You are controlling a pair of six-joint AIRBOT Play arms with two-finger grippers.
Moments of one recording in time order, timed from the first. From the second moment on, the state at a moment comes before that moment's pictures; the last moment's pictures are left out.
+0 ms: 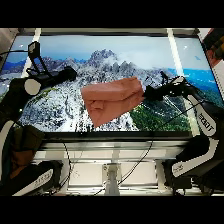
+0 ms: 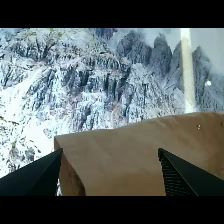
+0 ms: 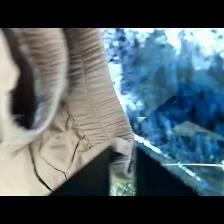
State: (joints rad) left arm -0.19 -1.10 1.05 1.33 -0.62 -1.79; right arm -0.06 -1.73 1.19 -0.88 0.95 1.33
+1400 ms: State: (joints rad) left arm -0.51 -1.14 0.60 0.95 -0.73 -1.59; right arm -0.04 -1.64 1.20 -0.87 0.92 1.33
